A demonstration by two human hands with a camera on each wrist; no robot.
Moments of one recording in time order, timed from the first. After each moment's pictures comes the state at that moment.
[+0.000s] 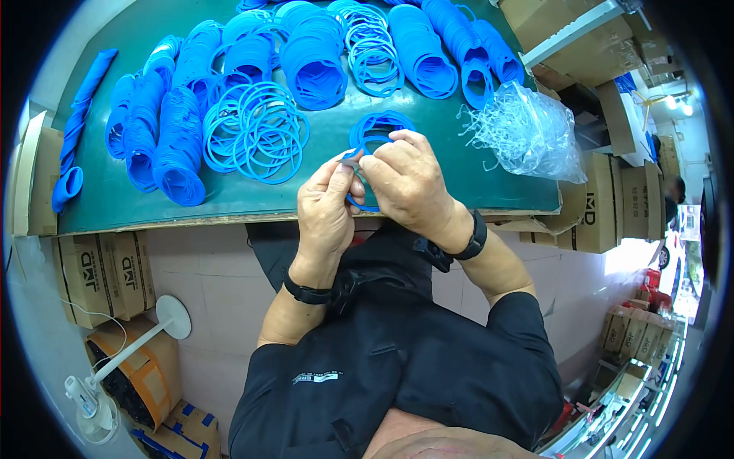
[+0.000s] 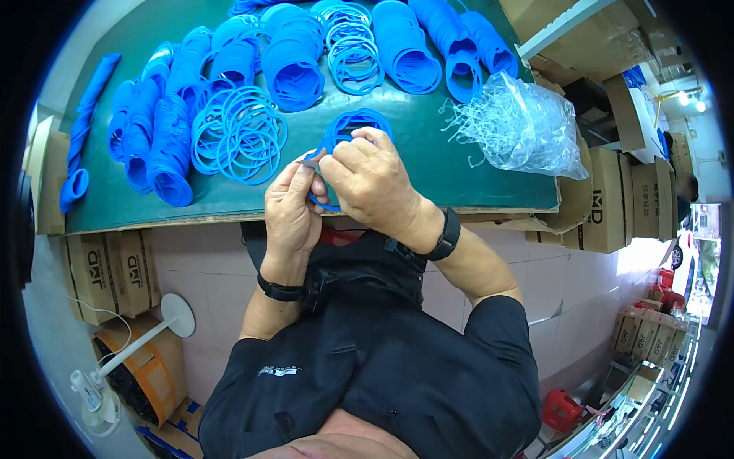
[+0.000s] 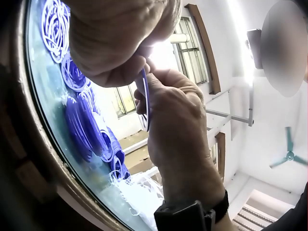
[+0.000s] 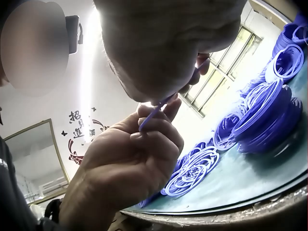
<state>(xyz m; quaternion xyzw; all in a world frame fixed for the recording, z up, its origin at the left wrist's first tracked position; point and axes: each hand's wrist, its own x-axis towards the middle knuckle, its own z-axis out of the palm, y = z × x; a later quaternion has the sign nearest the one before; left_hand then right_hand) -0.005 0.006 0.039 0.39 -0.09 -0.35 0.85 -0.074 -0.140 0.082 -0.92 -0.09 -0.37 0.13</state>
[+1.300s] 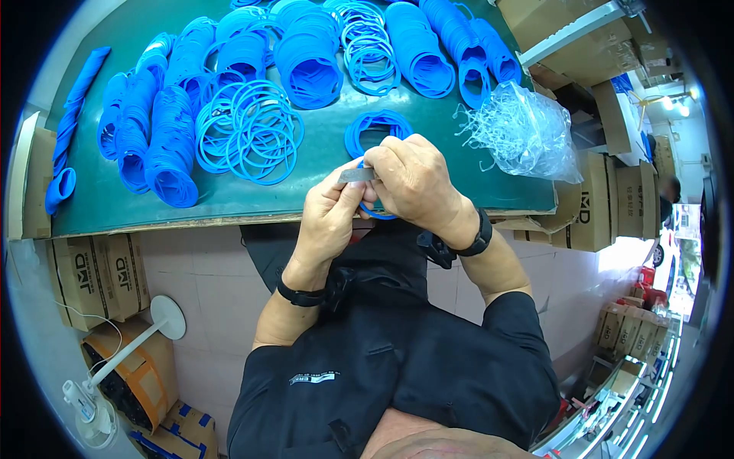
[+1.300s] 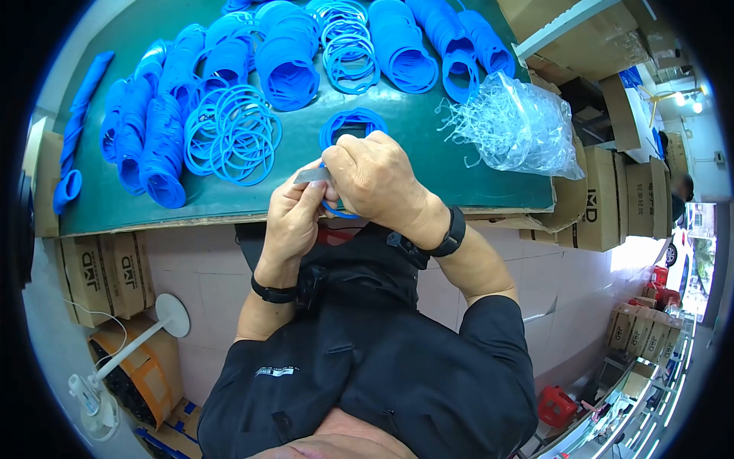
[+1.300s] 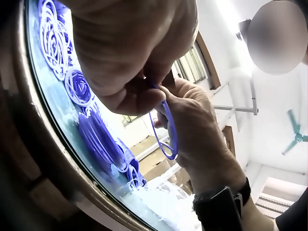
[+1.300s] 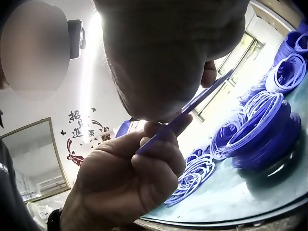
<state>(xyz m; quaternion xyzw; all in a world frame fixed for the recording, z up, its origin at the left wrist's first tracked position) -0.008 0.011 0.027 0.42 -0.20 -0.39 0.79 -0.074 -0.153 0.090 -0.94 -0.09 -0.32 0.11</state>
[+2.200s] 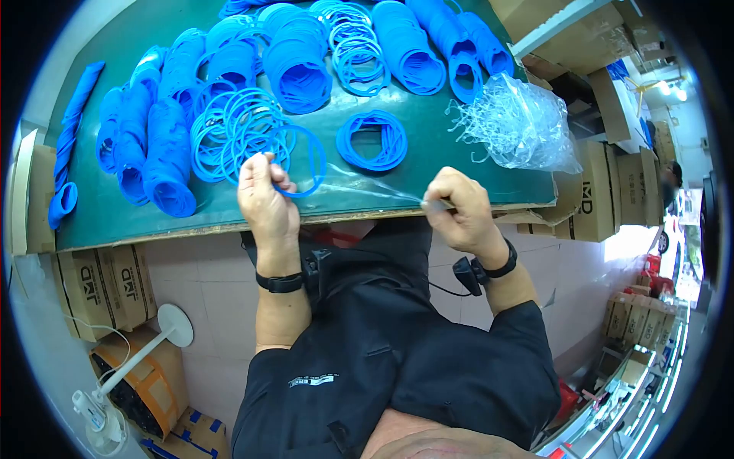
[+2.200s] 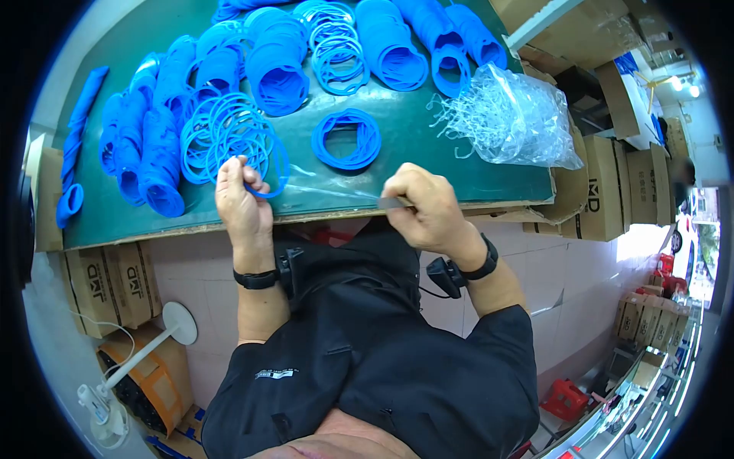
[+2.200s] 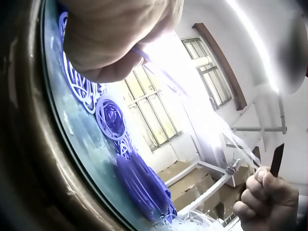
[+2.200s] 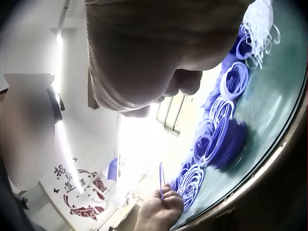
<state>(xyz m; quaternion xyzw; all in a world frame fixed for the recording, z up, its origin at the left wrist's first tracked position) 0.051 0.023 0.016 0.45 0.02 -0.18 0.88 -0.158 -0.175 0.090 -0.86 -0.03 -0.27 0.42</state>
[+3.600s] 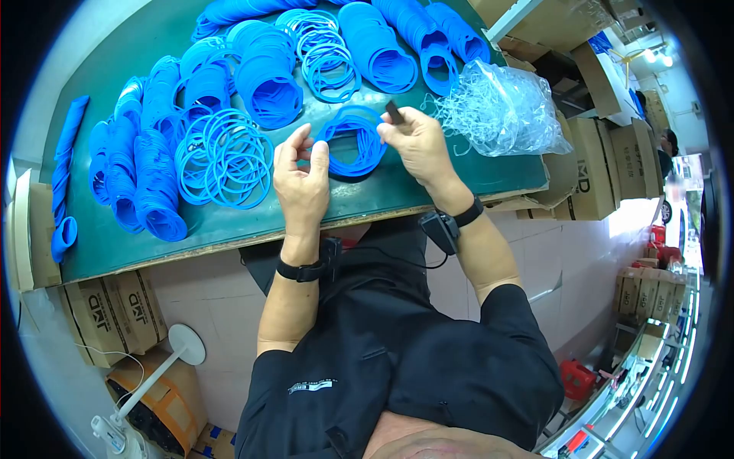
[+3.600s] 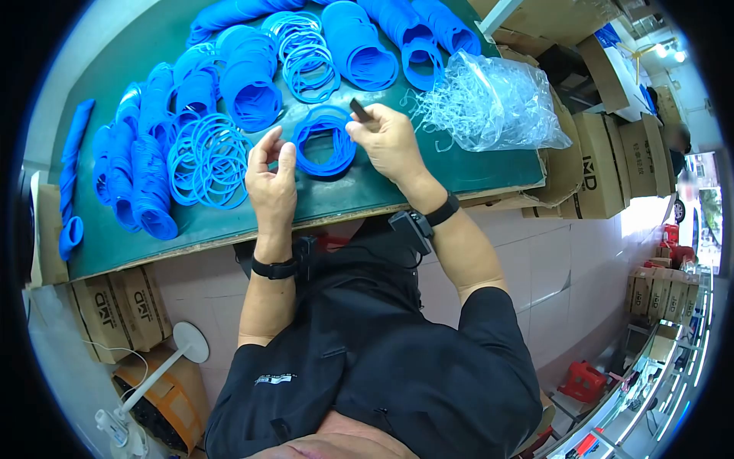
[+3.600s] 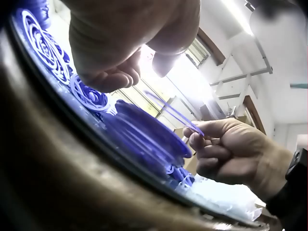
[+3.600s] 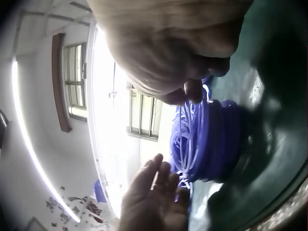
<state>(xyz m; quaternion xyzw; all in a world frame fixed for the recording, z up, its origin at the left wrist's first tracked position) 0.023 -0.047 0.020 0.68 -0.24 -0.07 0.69 -0.089 -0.219 0.032 -0.70 0.26 -0.27 0.61</state>
